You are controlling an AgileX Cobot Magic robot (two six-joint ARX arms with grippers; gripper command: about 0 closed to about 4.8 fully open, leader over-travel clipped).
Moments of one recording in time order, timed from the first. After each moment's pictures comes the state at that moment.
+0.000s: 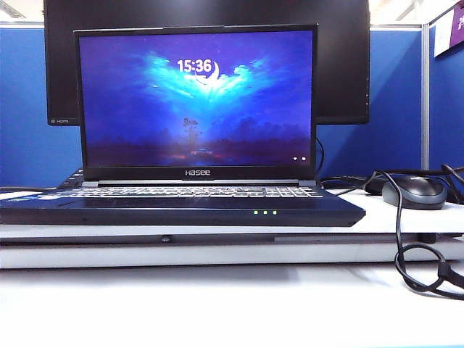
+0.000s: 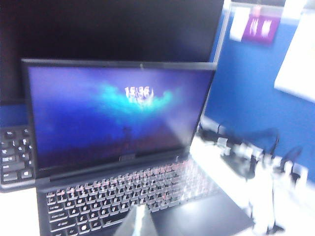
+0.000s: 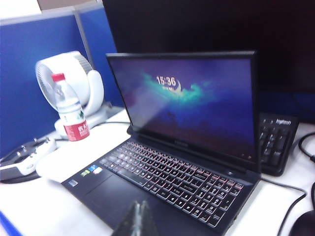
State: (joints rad) left arm -0.35 0.07 0.66 -0.55 0.21 -0.12; right arm 0.69 0.12 0.61 -0.44 0.00 0.17
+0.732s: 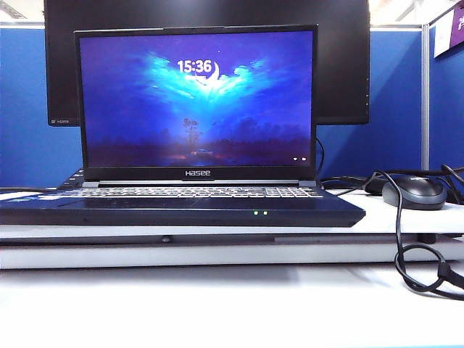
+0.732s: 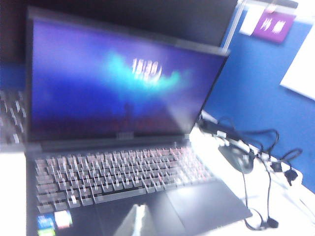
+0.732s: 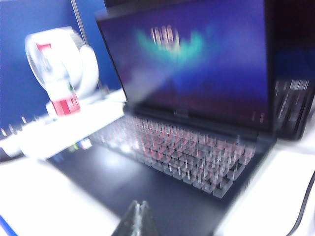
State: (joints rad) left arm -0.35 0.01 0.52 -0.53 0.20 -0.24; right arm 0.70 0.00 0.21 -0.18 0.00 0.19
